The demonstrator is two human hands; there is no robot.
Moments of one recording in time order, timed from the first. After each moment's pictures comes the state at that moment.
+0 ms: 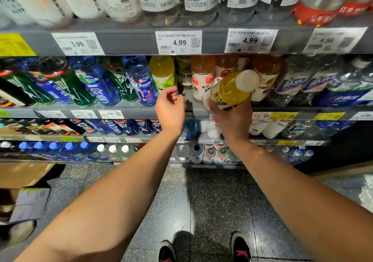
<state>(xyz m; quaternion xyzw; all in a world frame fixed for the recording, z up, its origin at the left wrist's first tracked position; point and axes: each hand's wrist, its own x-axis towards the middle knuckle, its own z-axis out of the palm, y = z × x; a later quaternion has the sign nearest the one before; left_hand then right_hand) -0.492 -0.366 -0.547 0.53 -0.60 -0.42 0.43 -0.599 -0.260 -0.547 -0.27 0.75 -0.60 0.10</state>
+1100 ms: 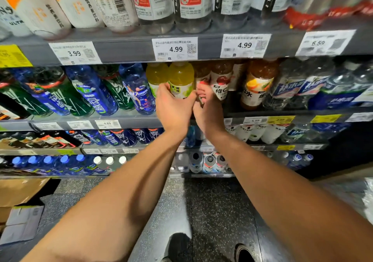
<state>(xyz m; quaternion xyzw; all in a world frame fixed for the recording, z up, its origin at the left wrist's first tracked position) -0.511 -0.366 -0.526 0.56 -0.66 -0.26 0.42 -0.584 -0.320 -0.550 -0.39 0.76 -0.52 0.06</state>
